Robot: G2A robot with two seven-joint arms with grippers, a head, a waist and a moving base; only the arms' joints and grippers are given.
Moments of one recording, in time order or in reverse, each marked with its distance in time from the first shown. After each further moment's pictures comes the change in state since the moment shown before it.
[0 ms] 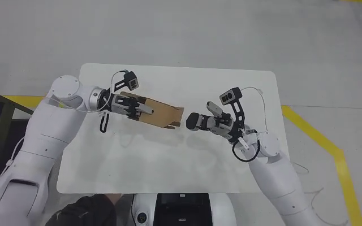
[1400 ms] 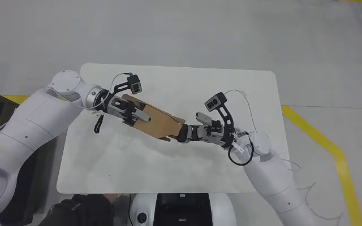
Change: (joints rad) left arm -0.352 0.184 0.613 0.003 -0.387 -0.168 0.000; right arm 0.034 -0.011 -0.085 0.027 0.084 0.030 0.129
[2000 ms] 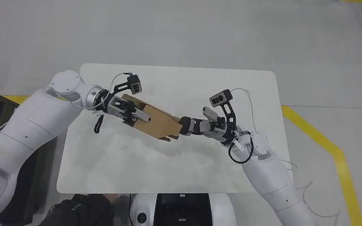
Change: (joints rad) left arm 0.000 0.000 0.000 0.000 0.000 0.000 0.000; right arm 0.017 -0.016 -0.001 0.060 0.049 -0.137 -0.024
